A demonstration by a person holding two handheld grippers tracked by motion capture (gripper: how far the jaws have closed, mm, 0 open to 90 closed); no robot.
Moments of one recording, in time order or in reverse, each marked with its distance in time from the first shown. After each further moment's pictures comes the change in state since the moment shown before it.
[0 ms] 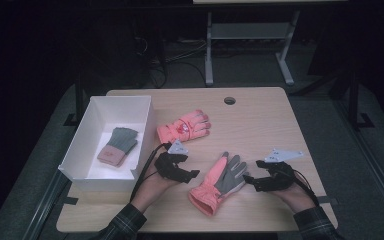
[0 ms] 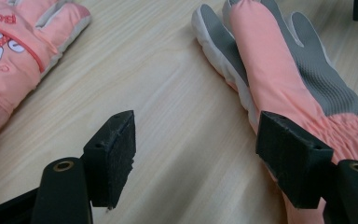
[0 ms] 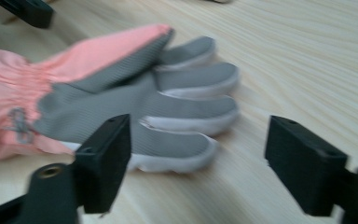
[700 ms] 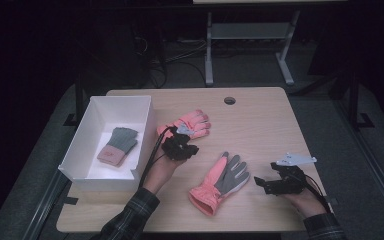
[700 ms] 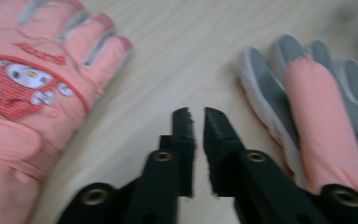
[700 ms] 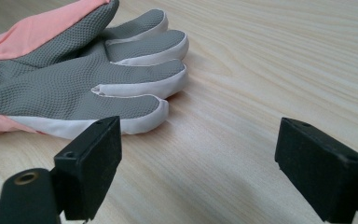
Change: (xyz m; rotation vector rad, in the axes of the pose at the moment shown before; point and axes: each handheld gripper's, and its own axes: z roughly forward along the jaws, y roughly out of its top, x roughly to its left) left arm 0.029 0.044 0.018 0.025 0.087 -0.080; right arm -0.015 -0.023 -0.013 -0.005 -0.088 0.068
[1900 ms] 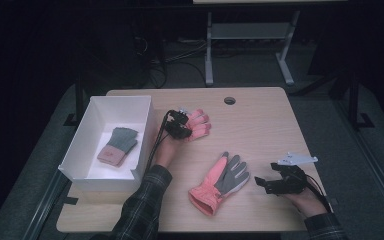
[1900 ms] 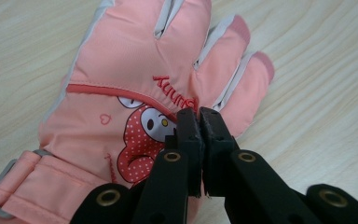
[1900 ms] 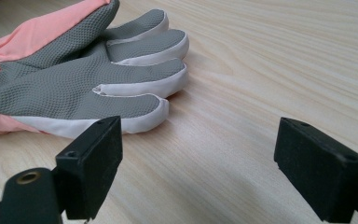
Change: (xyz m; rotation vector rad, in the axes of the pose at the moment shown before) left arm 0.068 0.019 0.058 0.074 0.138 -0.140; right arm -0.004 -0.001 0.000 0.002 0.014 0.005
